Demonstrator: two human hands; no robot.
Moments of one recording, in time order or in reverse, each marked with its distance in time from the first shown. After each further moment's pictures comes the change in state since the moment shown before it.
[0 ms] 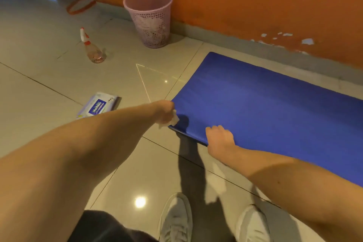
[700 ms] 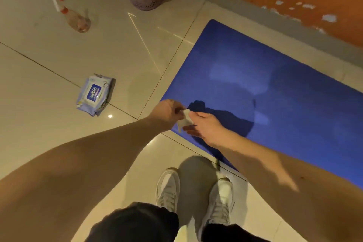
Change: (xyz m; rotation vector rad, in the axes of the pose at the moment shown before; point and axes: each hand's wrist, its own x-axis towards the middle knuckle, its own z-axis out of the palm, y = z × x) left_hand -0.009 0.056 -0.063 -0.483 -0.108 0.020; right_hand 0.022 0.025 -0.122 1.722 -0.535 0.458
